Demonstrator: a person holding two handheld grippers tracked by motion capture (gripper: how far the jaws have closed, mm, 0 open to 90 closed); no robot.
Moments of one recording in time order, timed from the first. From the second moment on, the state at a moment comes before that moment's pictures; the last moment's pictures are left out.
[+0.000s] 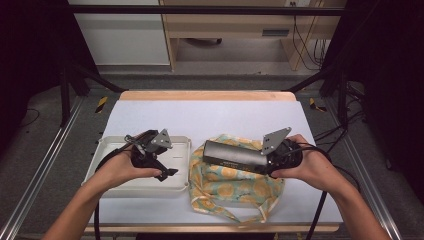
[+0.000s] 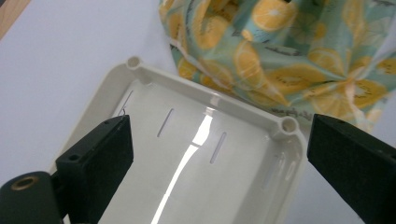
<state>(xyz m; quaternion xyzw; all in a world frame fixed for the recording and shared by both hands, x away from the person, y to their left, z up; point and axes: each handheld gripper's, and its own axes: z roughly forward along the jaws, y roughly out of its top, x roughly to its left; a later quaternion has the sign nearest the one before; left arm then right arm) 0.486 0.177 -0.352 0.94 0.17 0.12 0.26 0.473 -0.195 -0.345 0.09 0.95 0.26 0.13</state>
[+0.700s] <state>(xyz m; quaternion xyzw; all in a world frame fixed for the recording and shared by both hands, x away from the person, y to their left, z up) 0.481 0.136 -0.318 0.98 0.04 0.10 0.14 0.481 -0.144 -0.350 0.04 0.97 0.24 0.09</state>
